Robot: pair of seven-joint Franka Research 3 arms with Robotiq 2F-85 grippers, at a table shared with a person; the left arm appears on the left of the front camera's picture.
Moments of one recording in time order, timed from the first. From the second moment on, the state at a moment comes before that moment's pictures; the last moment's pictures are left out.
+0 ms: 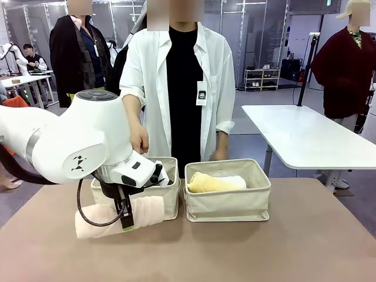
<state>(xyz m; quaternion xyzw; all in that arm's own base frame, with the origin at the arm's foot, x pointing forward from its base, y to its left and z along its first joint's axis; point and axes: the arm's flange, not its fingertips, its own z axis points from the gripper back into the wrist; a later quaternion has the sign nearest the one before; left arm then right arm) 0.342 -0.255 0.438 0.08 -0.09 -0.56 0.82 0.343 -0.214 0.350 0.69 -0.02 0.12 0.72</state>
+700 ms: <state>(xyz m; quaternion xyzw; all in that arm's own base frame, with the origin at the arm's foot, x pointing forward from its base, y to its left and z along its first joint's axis) 0.344 -0.252 0.435 0.10 -0.09 -0.58 0.80 0.343 -0.213 0.350 0.69 -0.02 0.12 0.72</state>
